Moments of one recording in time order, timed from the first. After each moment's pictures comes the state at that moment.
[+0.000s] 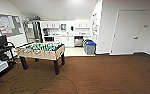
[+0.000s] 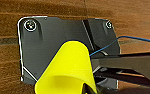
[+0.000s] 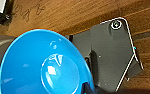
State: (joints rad) left arm 1.53 2.66 -2.17 0.02 -0.10 0.03; right arm -1.69 2.39 -1.82 -0.15 0.37 0.05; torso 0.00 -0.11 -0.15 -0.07
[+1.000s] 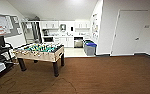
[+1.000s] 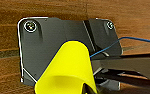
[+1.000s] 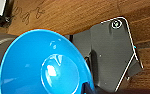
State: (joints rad) left arm 1.53 2.70 -2.22 0.02 -0.10 0.03; right arm -1.69 2.39 -1.82 -0.15 0.37 0.05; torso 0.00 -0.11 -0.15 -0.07
